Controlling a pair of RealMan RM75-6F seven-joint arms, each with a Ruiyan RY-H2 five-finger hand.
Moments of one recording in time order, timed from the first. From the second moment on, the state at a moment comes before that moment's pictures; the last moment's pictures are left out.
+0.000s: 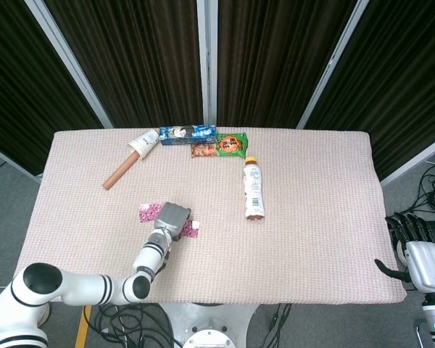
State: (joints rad) left arm -1.05 -1.81 -0.11 -1.36 0.39 0.93 0.90; right arm 0.08 -1.02 0.04 -1.68 -1.45 1.40 0.00
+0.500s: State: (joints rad) left arm -1.06 -1.84 -0.11 -1.33 0.40 0.94 0.90; right arm 0.08 -1.01 0.04 -1.67 -1.45 1.39 0.01
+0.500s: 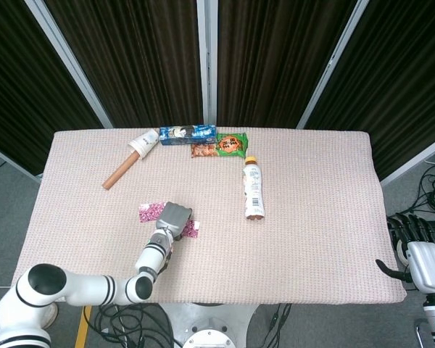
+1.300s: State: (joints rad) left arm -1.00 -1.72 -0.14 -1.38 0.43 0.99 0.83; right arm 0.08 -1.01 0.04 -1.69 -1.47 1.40 0.00
